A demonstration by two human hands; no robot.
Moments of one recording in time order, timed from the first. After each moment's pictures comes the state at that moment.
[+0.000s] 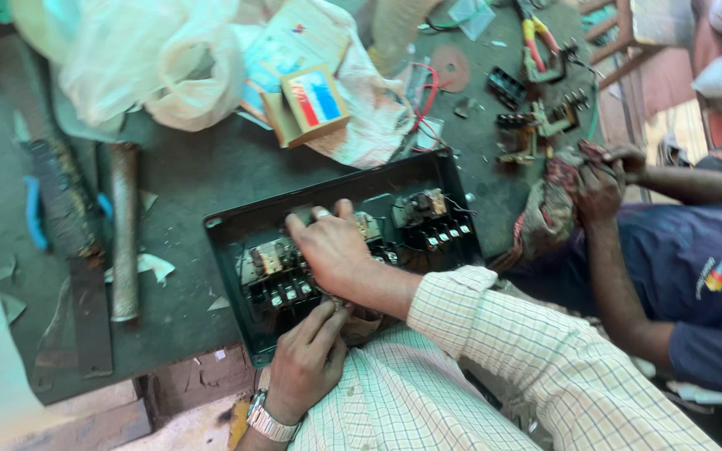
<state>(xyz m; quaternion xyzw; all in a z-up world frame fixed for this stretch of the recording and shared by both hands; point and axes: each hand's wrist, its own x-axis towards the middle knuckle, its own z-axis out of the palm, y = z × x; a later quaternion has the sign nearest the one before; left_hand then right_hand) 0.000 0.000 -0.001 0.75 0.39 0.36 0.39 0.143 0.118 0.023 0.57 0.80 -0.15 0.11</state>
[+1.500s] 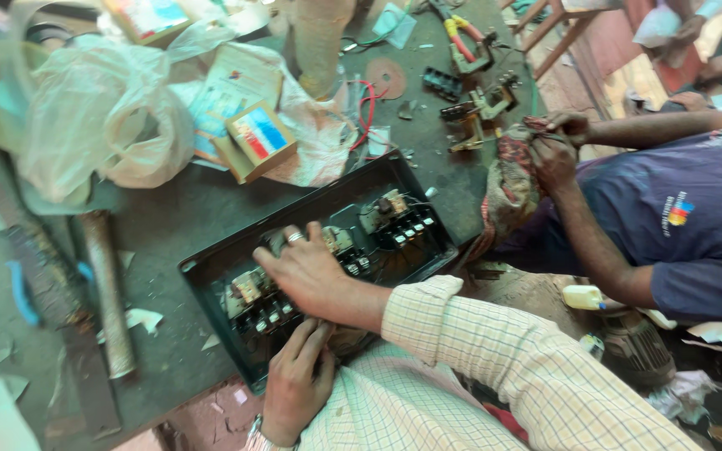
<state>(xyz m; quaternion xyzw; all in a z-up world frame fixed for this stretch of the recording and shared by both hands) -0.003 -0.001 -0.011 0.76 0.37 0.37 0.38 0.141 0.101 0.027 0.58 0.80 -0.11 0.11</state>
